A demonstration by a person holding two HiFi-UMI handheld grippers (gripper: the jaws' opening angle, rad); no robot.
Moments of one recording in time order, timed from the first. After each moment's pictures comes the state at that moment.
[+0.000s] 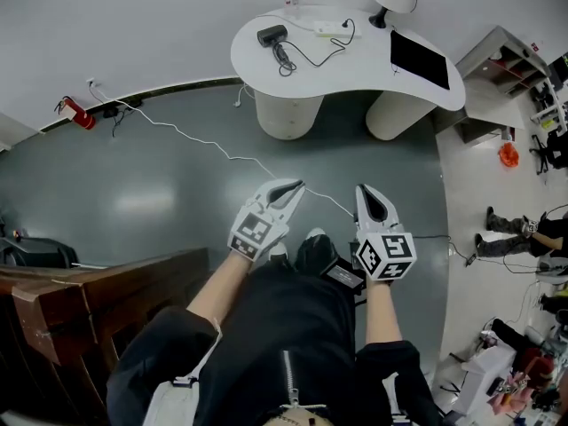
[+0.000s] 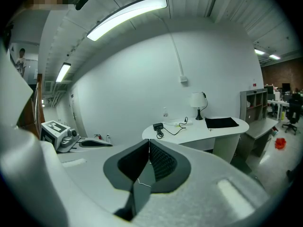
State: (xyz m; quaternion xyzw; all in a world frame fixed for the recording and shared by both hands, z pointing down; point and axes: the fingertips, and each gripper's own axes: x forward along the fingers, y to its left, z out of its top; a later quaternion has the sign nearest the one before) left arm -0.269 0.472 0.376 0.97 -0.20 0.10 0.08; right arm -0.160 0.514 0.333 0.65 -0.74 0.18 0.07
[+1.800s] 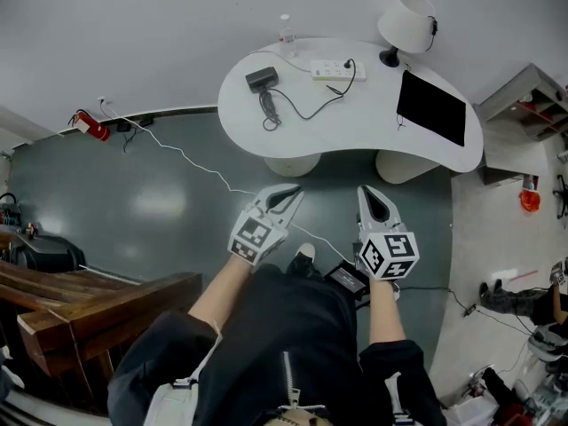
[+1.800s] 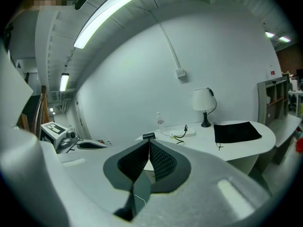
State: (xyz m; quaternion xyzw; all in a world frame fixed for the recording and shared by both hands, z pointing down) left arm -0.115 0.281 0.383 0.95 -0.26 0.14 0.08; right arm 0.011 0.304 0.343 0.59 -0.78 0.20 0.04
